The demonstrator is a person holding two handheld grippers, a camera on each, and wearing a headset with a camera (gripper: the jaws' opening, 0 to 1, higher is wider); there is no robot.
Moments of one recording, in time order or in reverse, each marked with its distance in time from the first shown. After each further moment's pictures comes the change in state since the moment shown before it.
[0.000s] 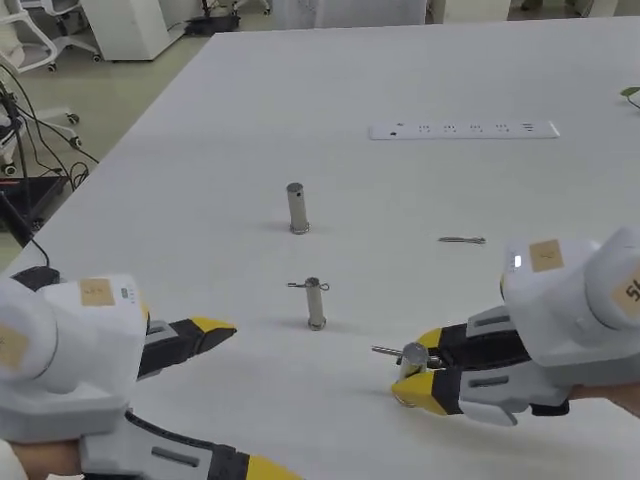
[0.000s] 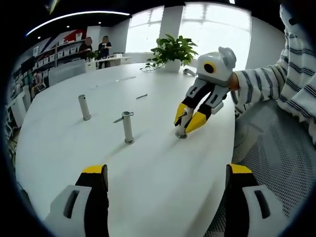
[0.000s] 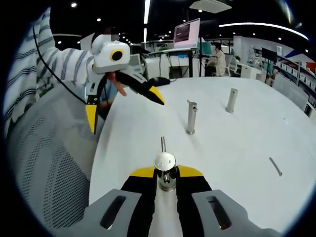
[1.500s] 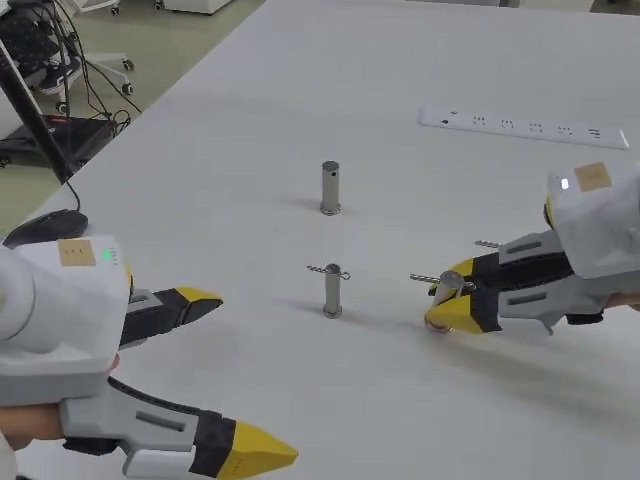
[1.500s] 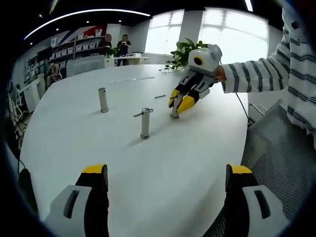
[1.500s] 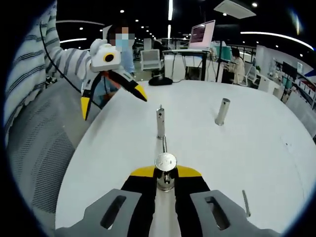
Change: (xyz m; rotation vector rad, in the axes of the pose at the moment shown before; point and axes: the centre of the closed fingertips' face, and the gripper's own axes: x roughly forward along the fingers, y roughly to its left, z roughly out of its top) left arm -0.010 0.016 -0.005 -0.092 -0.012 0.124; right arm -0.002 -0.068 0.018 -0.180 0.024 0.134
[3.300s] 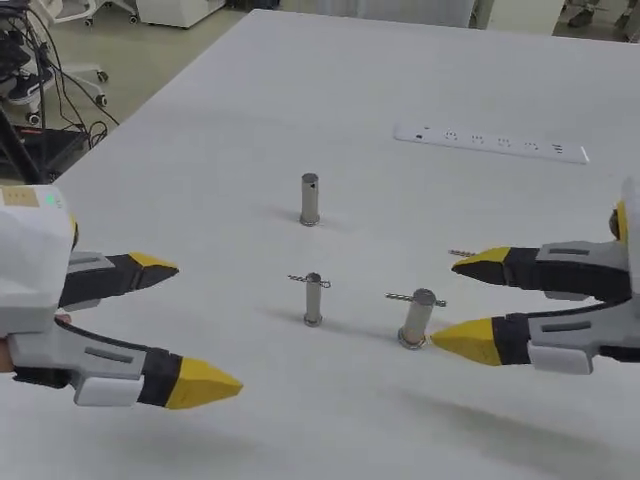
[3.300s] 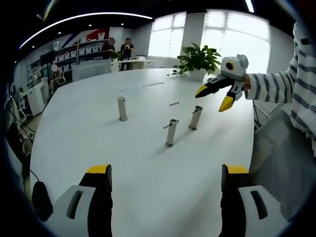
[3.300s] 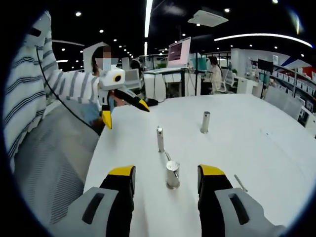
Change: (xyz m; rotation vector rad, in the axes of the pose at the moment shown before) left arm -0.022 0.048 0.021 0.019 -0.027 0.037; right arm -0.054 0.021 0.023 0.155 -0.165 -0.167
